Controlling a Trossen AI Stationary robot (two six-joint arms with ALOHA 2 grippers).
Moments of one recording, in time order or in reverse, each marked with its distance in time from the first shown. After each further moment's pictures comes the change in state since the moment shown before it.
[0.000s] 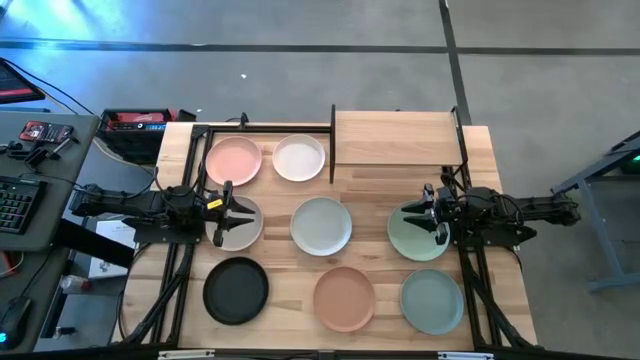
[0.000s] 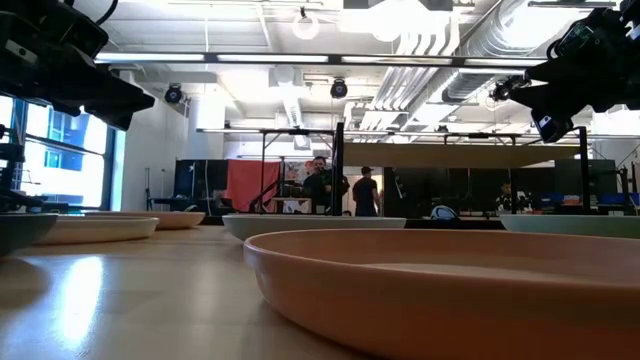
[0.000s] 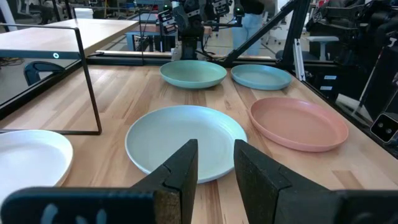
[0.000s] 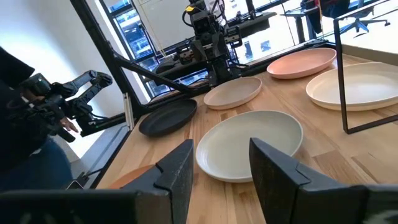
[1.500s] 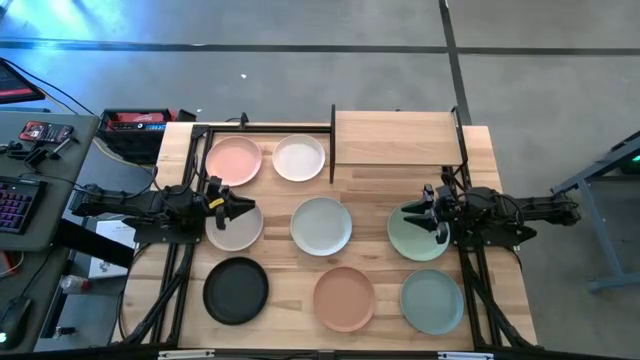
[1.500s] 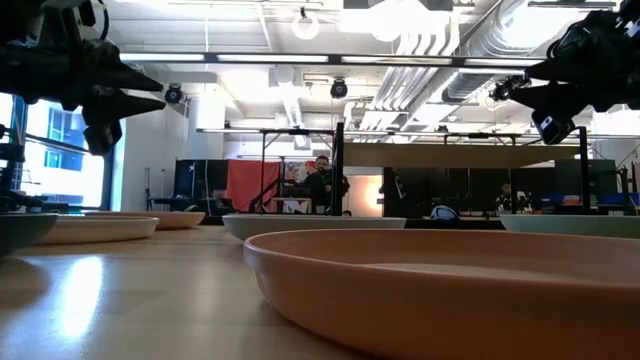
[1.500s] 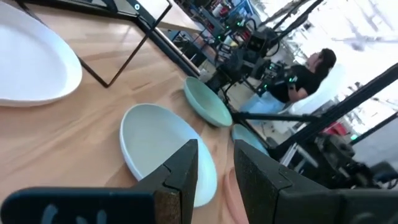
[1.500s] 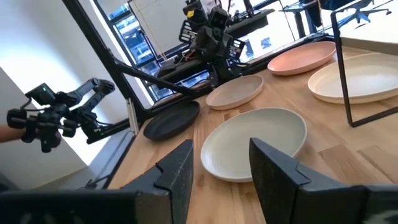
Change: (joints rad) left arm 0.000 0.000 0.000 0.050 -0.185 -0.744; right arm 0.000 0.000 -0.001 0.011 0.001 0.065
